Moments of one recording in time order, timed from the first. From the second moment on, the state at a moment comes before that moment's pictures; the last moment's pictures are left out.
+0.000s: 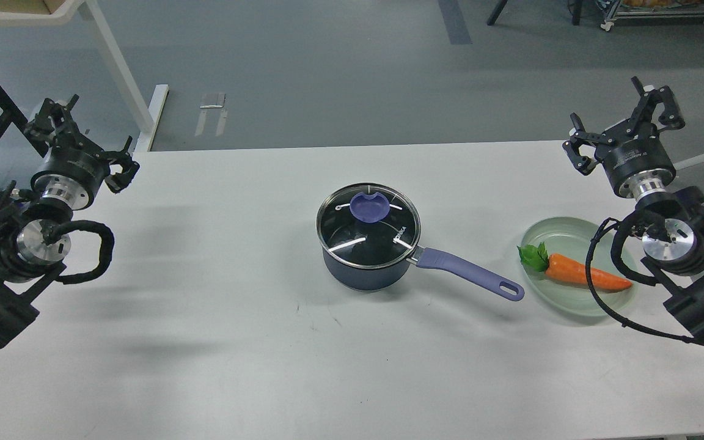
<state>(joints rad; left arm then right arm) -0.67 0.53 -0.67 -0.81 -0.23 -0.11 -0.35 0.74 -0.46 0.69 0.72 0.16 0.32 0.37</state>
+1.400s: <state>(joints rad) -0.72 0.54 -0.65 -0.80 -0.04 -0.13 -0.35 1.33 -0.57 -0.71 1.29 -1.29 -0.25 0.38</state>
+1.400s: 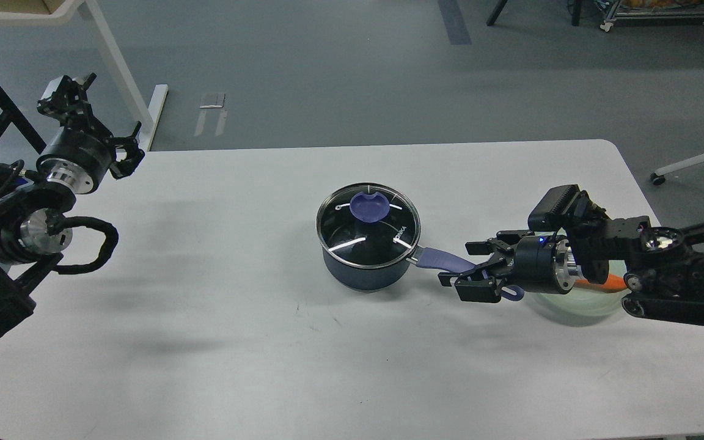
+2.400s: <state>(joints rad) -0.73 0.54 -0.65 -0.80 -0.01 -0.15 -0.35 1.34 -0.58 -0.70 1.31 -1.33 -0.26 0.41</state>
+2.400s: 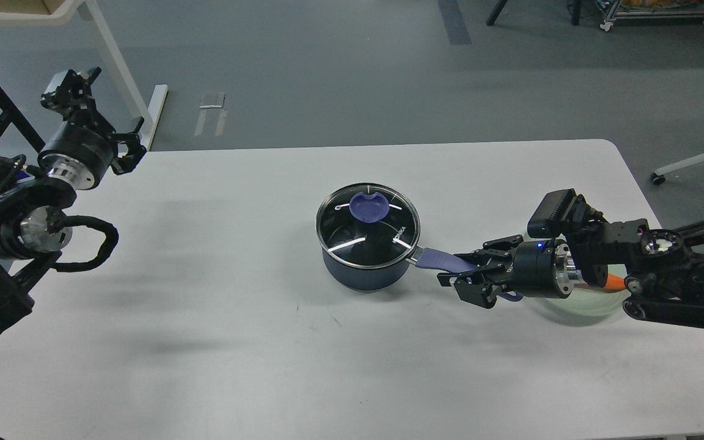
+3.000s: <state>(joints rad) -0.80 0.53 -0.65 -0.91 0.37 -0.17 -0.34 1.36 -0.58 -0.70 1.32 -1.33 -0.25 0.41</state>
